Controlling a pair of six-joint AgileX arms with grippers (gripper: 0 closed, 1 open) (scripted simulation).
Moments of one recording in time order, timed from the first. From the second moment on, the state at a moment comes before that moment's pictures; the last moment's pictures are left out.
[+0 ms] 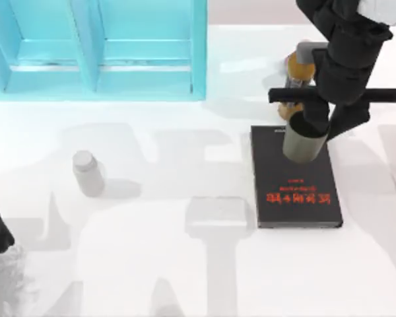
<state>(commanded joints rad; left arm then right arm) 0.00 0.00 0.00 0.00 0.00 0.00 0.37 2.15 1.86 -1.28 0.00 0.39</state>
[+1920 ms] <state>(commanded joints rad) 0.00 0.00 0.00 0.00 0.00 0.00 0.74 2.32 2.05 -1.32 0.05 0.77</state>
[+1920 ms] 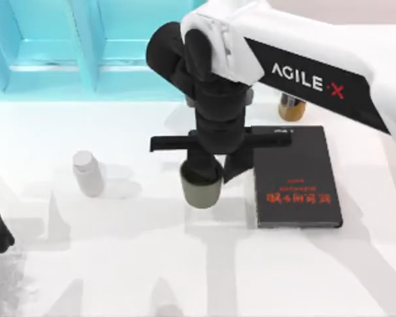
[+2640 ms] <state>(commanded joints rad) 0.00 0.00 0.00 0.00 0.00 0.00 0.74 2.32 2.05 -1.32 0.05 0.77</state>
